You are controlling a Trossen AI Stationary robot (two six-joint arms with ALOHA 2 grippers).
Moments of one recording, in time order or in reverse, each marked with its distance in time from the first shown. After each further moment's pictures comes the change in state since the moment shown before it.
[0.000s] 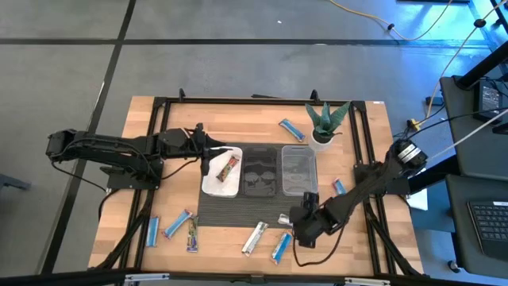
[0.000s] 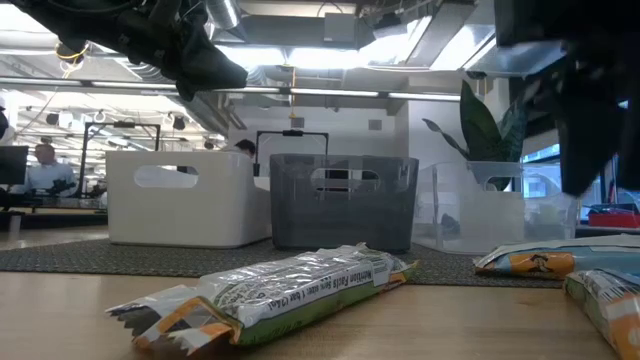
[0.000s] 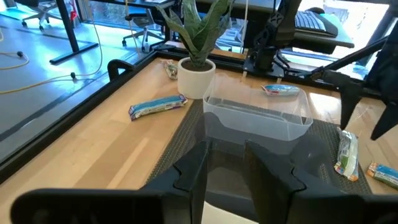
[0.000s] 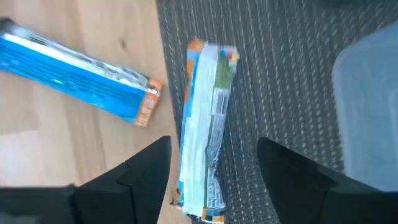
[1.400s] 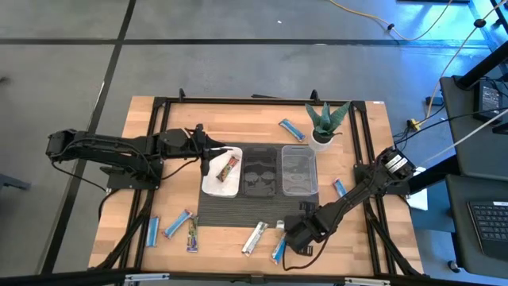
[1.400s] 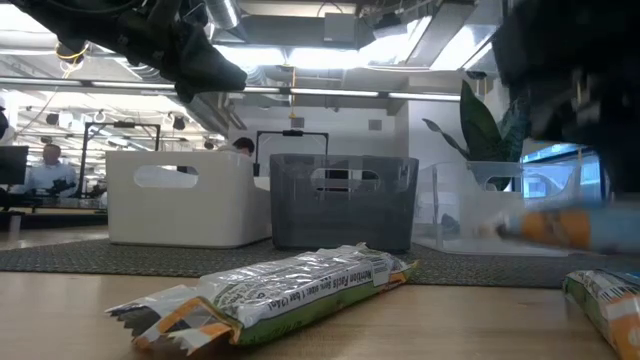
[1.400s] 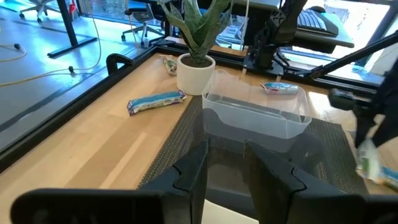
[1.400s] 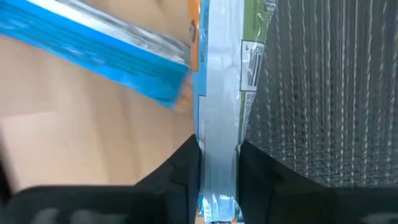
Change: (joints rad) left arm 0.000 0.000 0.000 -0.011 0.002 -0.029; right arm 0.001 0.145 0.103 -0.020 -0.143 -0.012
